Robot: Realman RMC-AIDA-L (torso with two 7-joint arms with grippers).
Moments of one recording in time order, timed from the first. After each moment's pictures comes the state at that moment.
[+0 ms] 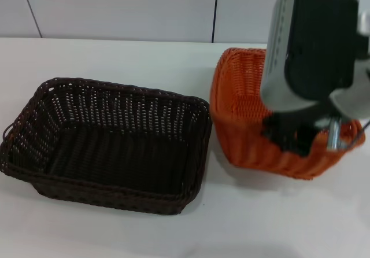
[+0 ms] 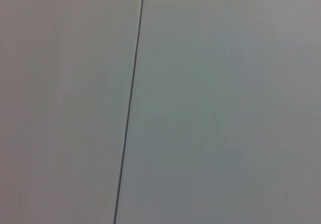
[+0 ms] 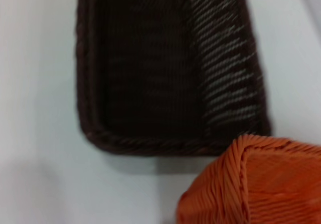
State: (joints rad) left arm -0.31 -2.04 -2.88 -0.79 1.08 -0.96 2.18; right arm 0.65 2.08 1.50 1.95 -2.68 1.86 -0.68
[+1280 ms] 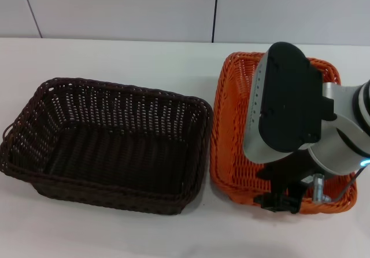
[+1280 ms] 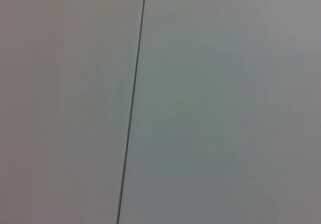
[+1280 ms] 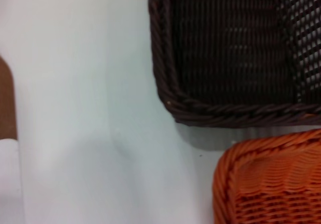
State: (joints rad) left arm -0.31 -2.03 -2.88 -0.80 1.08 -0.96 2.18; right arm 0.59 2.08 1.39 1.81 -2.61 1.80 -0.62
